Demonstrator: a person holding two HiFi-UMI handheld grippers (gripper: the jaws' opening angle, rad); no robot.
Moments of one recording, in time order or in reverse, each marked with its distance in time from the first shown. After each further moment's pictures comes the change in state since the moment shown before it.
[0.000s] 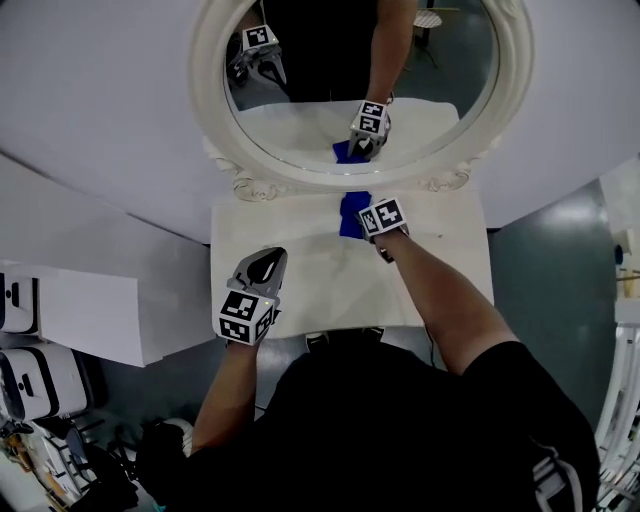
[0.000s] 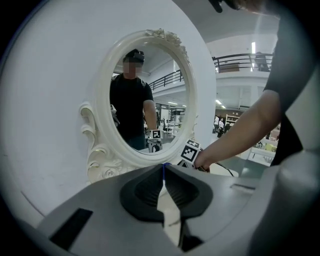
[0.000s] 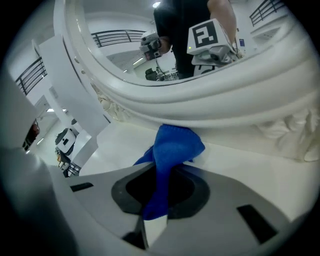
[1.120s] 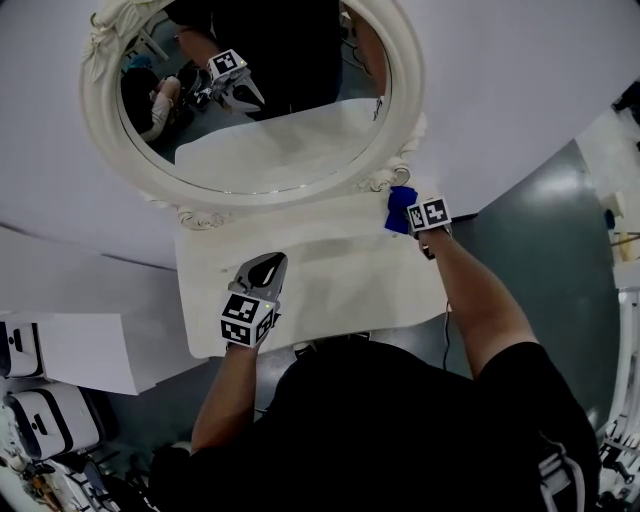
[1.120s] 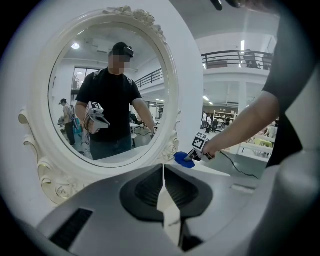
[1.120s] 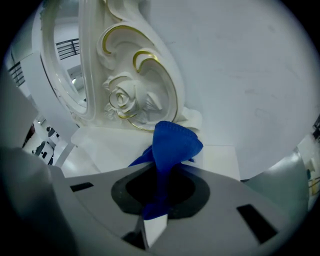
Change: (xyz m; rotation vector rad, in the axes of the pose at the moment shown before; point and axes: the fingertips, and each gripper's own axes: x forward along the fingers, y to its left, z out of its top) left arm 0.100 -0.107 0.036 0.076 0.032 -0.123; right arm -0.161 -0.249 -0.100 0.182 -0.048 -0.230
